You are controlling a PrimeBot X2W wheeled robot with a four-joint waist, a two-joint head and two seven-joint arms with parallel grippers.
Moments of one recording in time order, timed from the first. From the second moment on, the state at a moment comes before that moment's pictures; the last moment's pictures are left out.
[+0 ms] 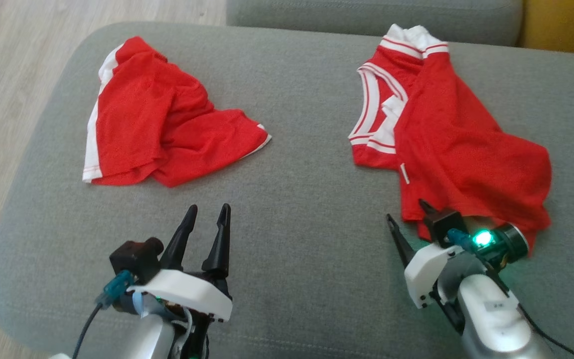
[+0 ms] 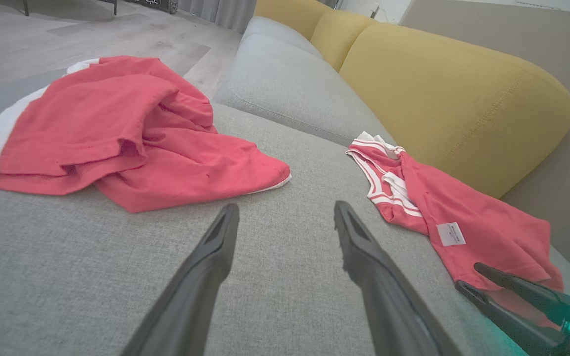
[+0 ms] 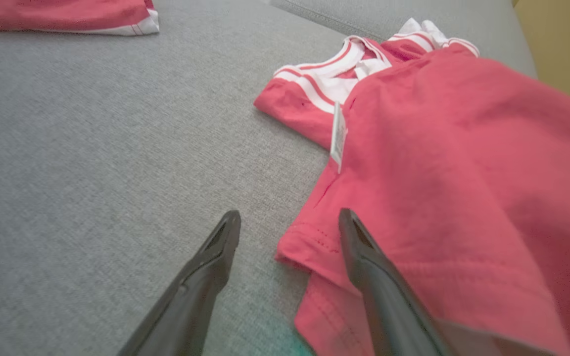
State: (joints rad) left arm -0.11 0.05 -0.36 0.29 -0.46 -0.03 -0.26; right arm -0.30 -0.06 0.20 0.64 -0.19 0.13 -0.03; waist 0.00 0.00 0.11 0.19
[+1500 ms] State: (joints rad) left arm -0.14 0.05 -0.37 0.30 -0.46 -0.05 -0.26; right arm -0.64 -0.58 -0.10 0.44 -0.11 0.13 0.24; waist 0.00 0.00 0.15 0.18
